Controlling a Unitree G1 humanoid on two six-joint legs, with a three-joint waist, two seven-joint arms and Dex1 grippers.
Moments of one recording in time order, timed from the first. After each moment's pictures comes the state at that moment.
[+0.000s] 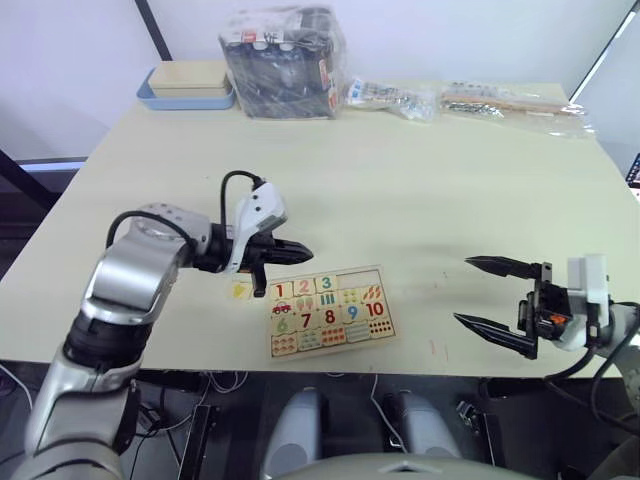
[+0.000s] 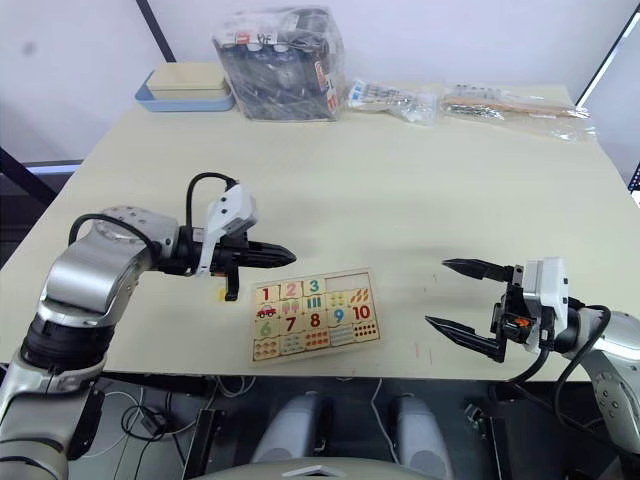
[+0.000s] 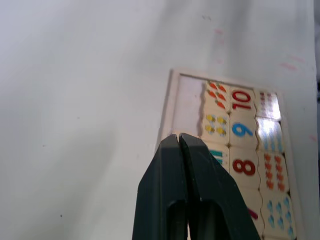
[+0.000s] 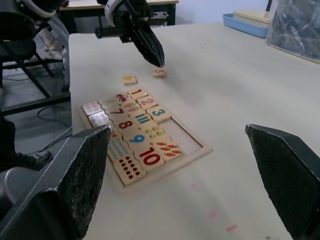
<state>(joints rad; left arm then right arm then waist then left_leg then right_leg) -0.47 0.75 -0.01 -0.36 -0.29 0.95 -1.16 0.13 -0.71 -0.23 -0.42 0.68 0.20 1.13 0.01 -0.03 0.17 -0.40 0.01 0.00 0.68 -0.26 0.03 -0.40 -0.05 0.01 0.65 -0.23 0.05</state>
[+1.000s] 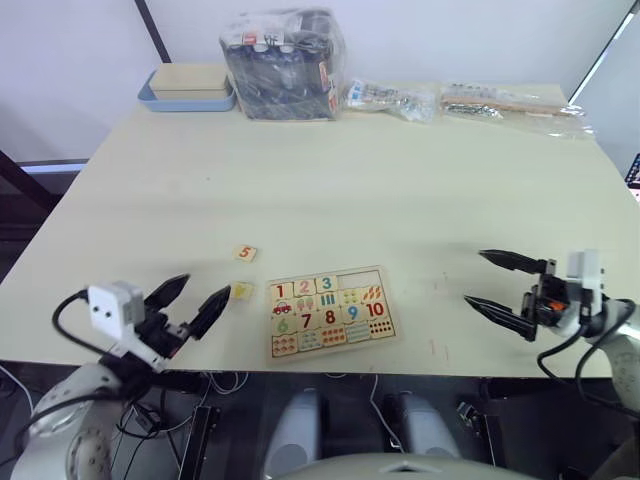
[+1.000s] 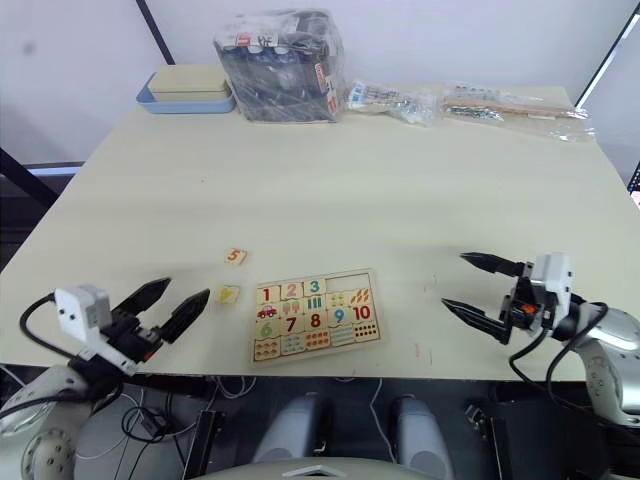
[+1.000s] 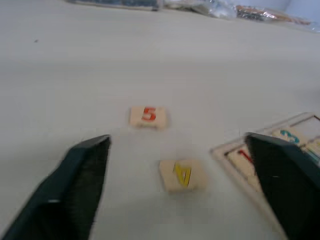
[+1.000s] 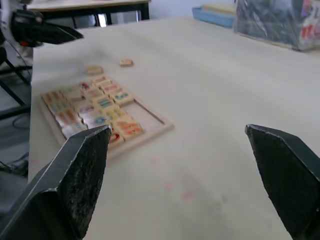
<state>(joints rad) 0.38 0.38 0.59 -0.49 -0.55 0.47 -0.77 0.05 -0.67 -0.27 -0.07 0.62 0.05 1.24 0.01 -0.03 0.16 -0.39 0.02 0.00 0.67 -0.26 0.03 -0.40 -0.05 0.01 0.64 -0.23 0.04</state>
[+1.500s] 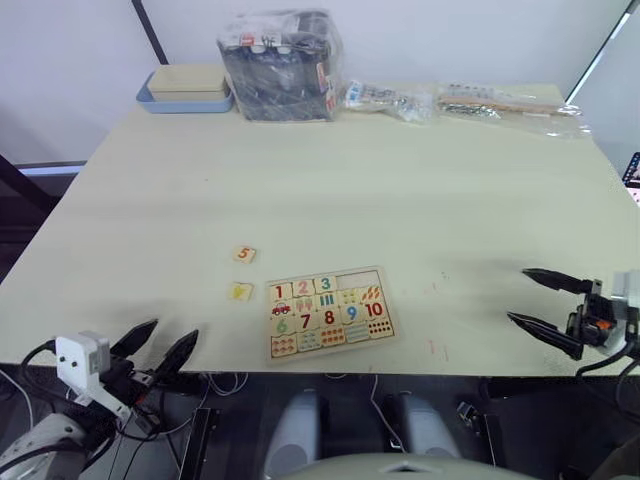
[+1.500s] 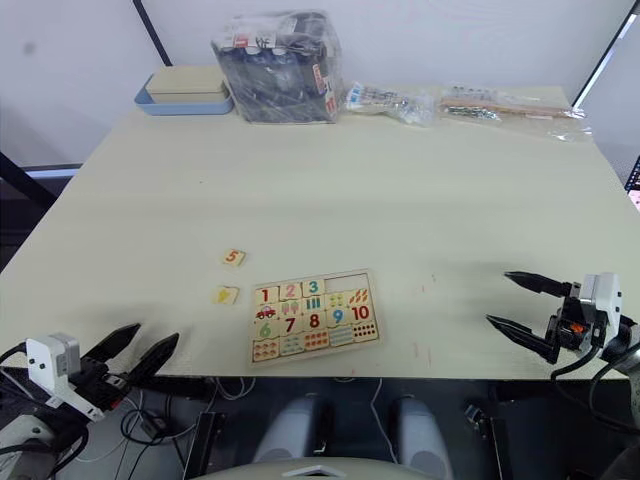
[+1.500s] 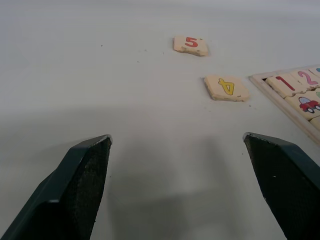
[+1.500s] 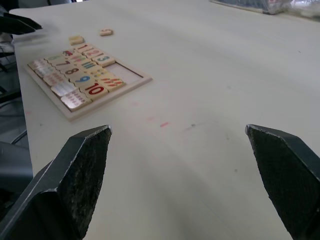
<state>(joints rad) 0.50 0.43 0.63 -0.26 -0.56 0.28 -0.87 0.11 -0.72 -0.37 0.10 0.61 -0.02 1.37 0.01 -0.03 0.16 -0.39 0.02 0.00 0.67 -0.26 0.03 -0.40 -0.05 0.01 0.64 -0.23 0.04</state>
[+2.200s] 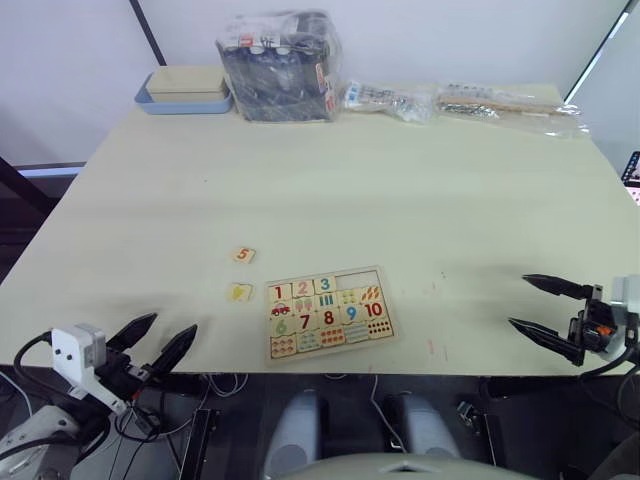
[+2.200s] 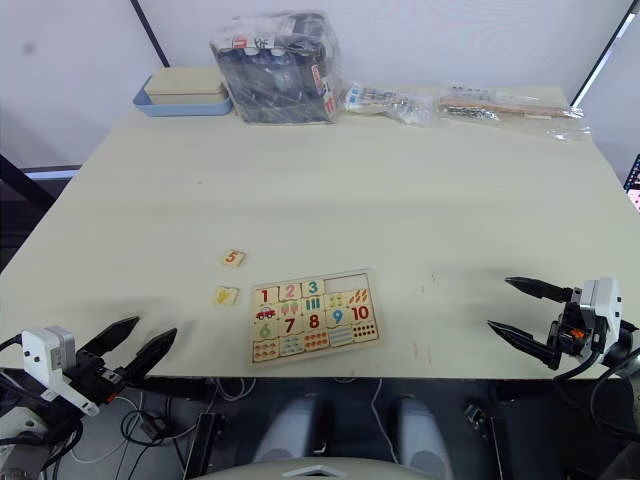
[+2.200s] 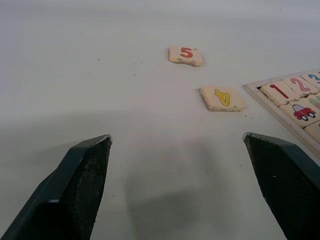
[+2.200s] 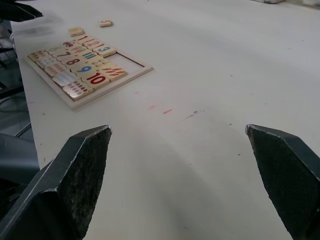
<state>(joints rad) 0.49 0.49 0.62 -0.25 -0.59 0.28 -0.88 0.13 -0.72 -0.37 0.09 0.60 -0.03 1.37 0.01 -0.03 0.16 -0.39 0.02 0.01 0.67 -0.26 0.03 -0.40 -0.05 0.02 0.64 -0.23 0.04</state>
